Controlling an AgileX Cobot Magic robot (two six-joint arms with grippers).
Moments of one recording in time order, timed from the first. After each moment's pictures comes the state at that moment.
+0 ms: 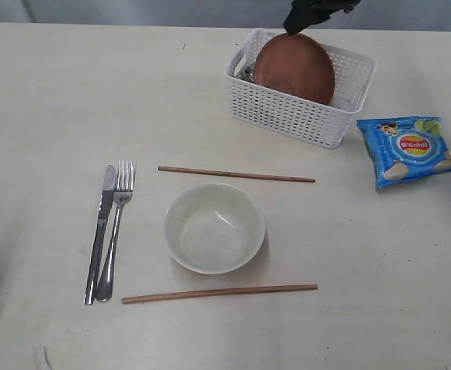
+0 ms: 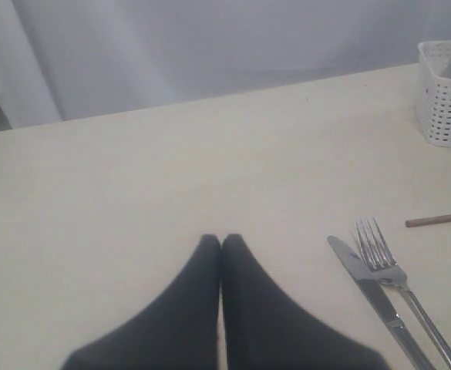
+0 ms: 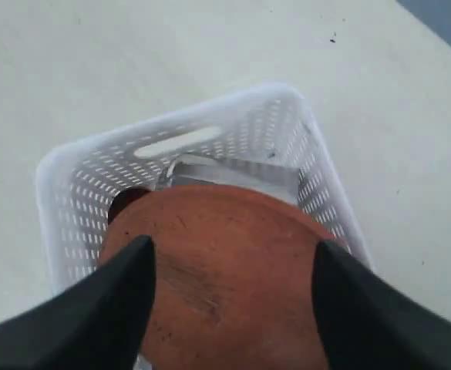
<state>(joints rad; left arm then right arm) -0.17 0.00 0.00 0.05 0.33 0.04 0.19 2.19 -1.96 0.46 1.03 -0.82</state>
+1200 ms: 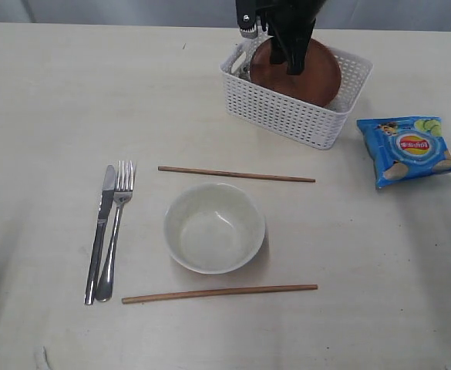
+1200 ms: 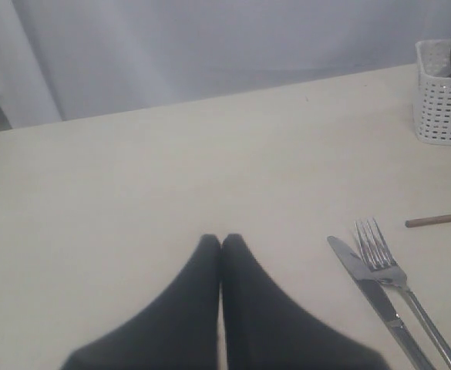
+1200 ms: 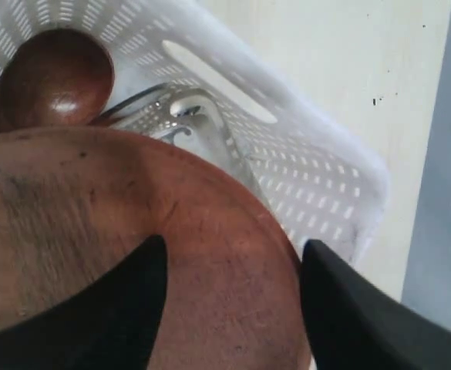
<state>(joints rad) -0.17 0.00 0.00 0.05 0.33 0.04 0.38 2.30 -1.99 0.00 0.86 -1.32</state>
